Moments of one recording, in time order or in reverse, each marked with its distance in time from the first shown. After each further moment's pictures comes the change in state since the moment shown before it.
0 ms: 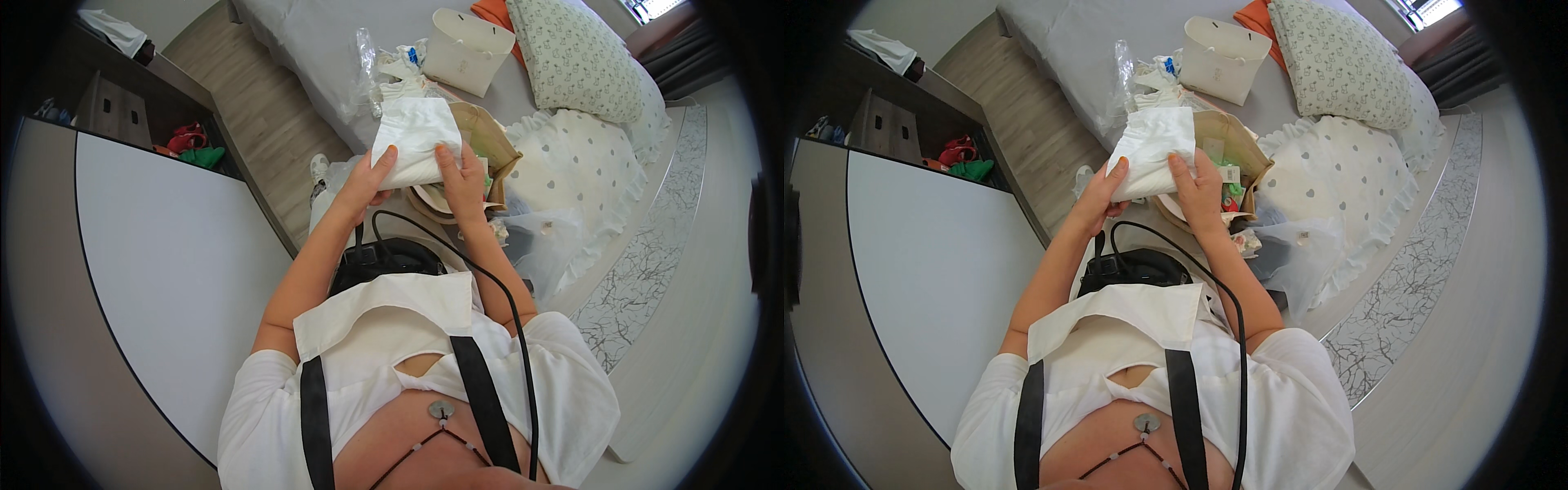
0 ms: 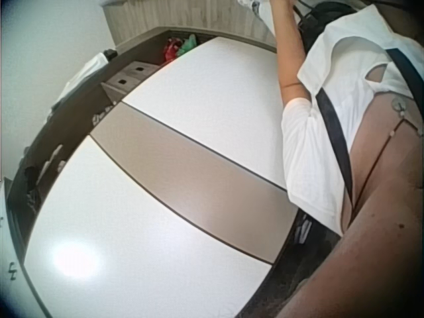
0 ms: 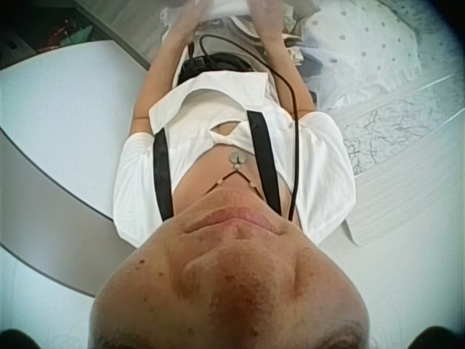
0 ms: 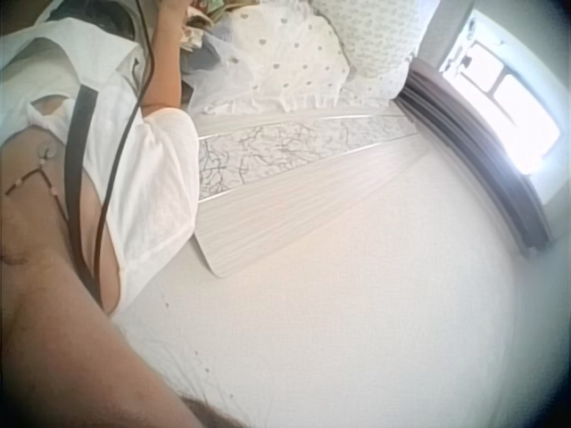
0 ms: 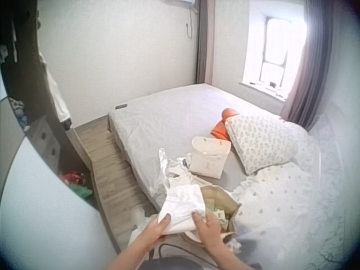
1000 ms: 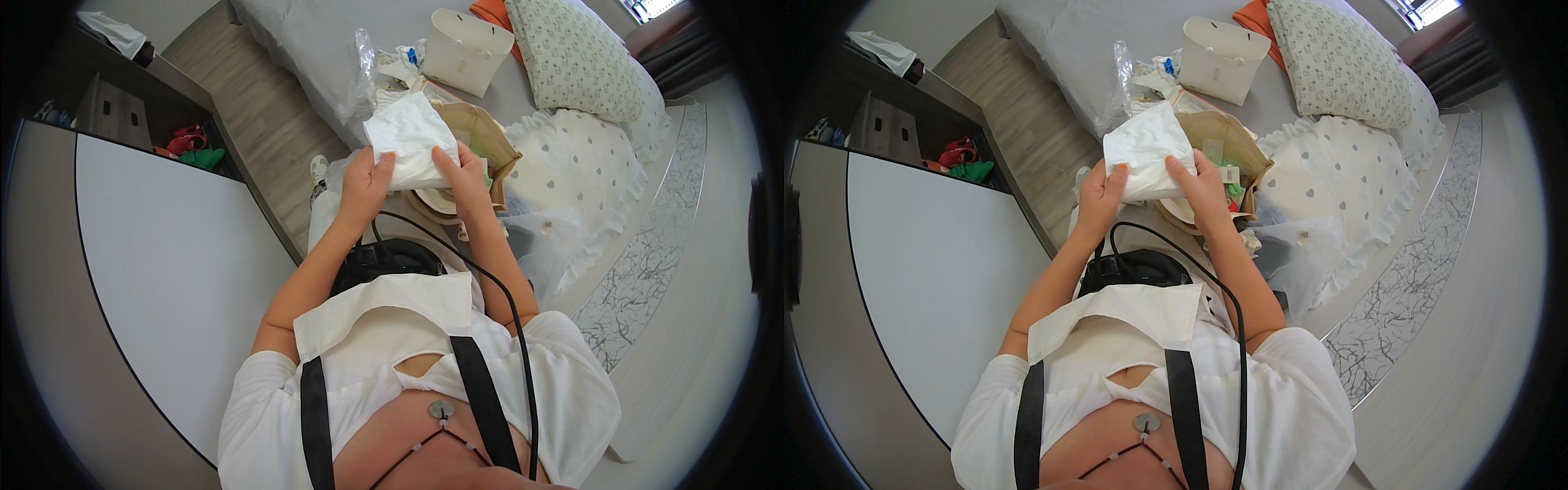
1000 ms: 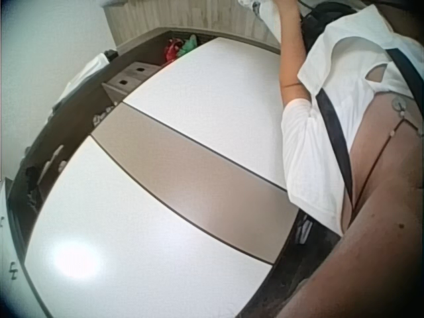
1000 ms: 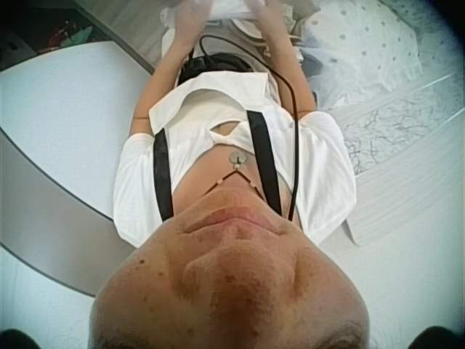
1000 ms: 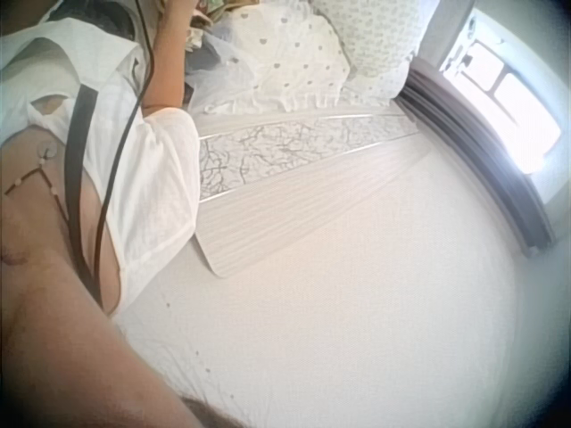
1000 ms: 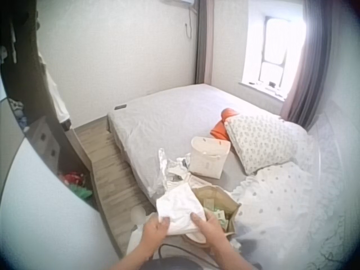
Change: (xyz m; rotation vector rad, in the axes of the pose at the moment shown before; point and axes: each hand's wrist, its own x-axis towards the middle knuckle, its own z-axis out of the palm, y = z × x) left_hand 0.008 -0.024 0.001 0.442 0.256 0.676; right_hand 0.006 -0.001 -0.005 0.227 -0.081 0.343
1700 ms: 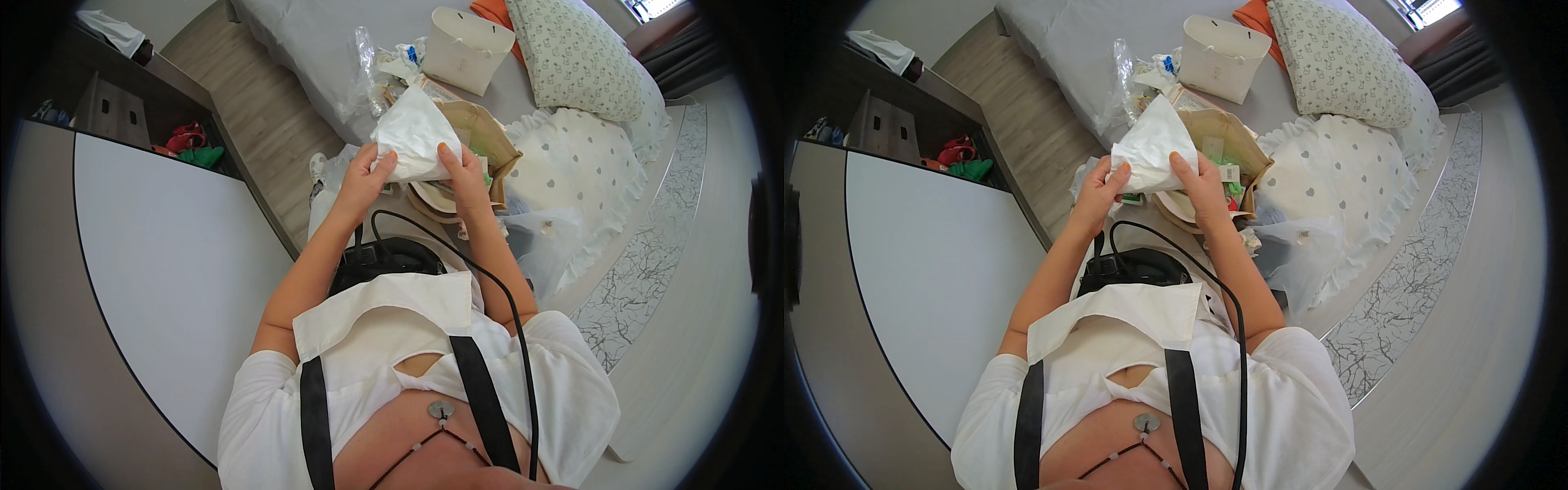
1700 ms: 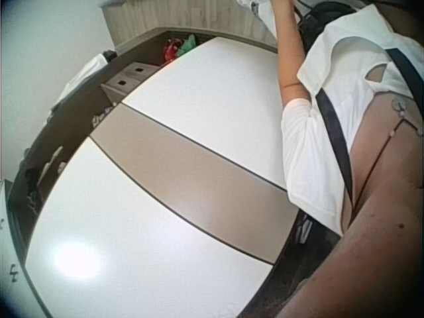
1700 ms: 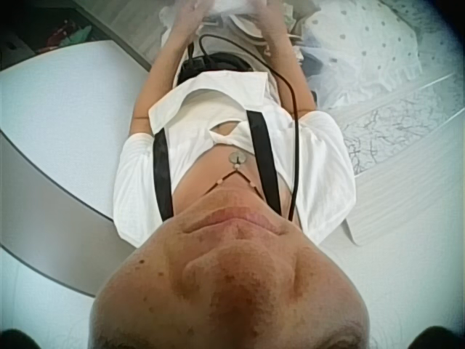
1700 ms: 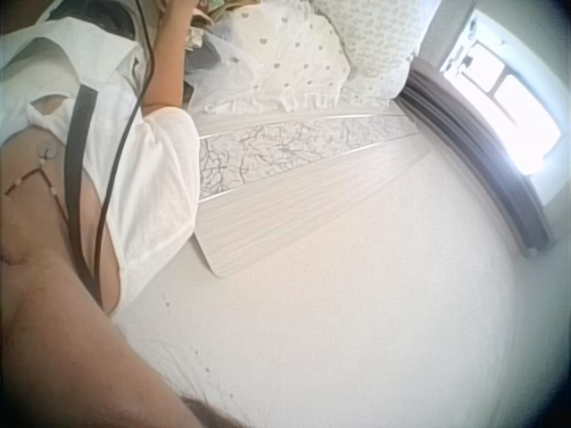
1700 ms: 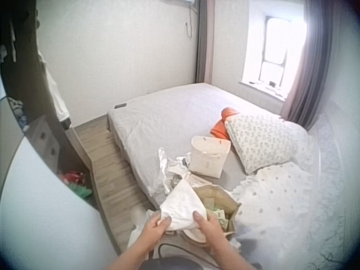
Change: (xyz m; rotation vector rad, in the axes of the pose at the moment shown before) left_hand 0.003 -0.010 -0.003 -0.271 -0.126 -0.332; right_hand -0.001 -0.001 0.000 0.090 0.003 0.014
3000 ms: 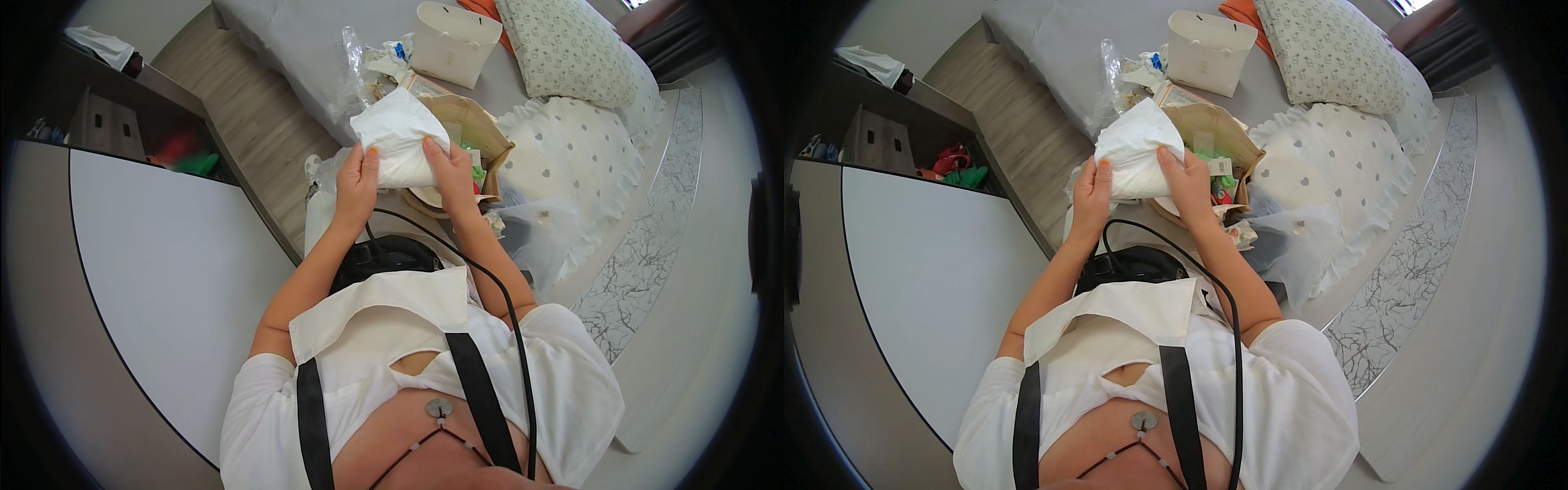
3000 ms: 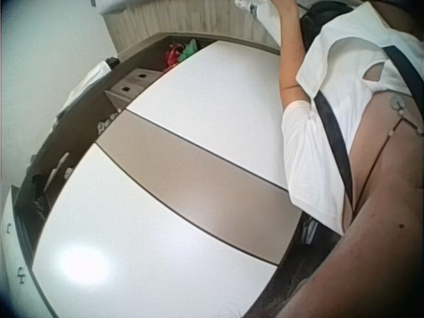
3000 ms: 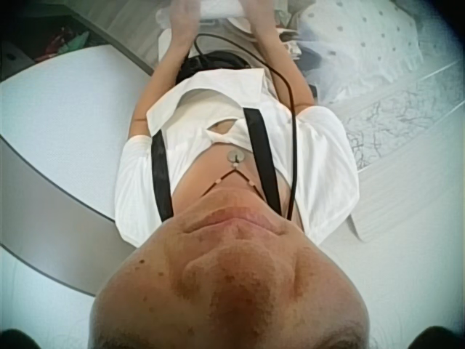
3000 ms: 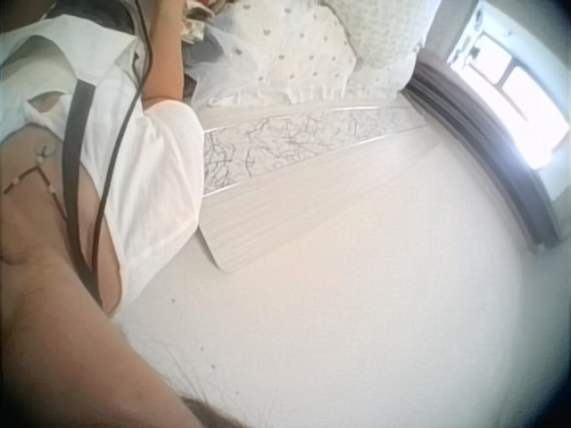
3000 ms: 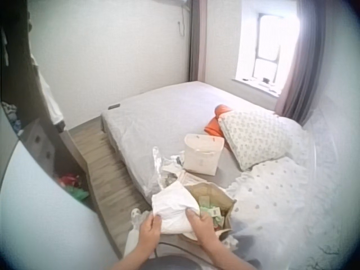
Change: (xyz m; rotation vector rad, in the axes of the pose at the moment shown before) left_hand -0.006 0.003 0.016 0.113 0.209 0.310; right_hand 0.003 0.015 0.004 -0.046 0.068 -0.083
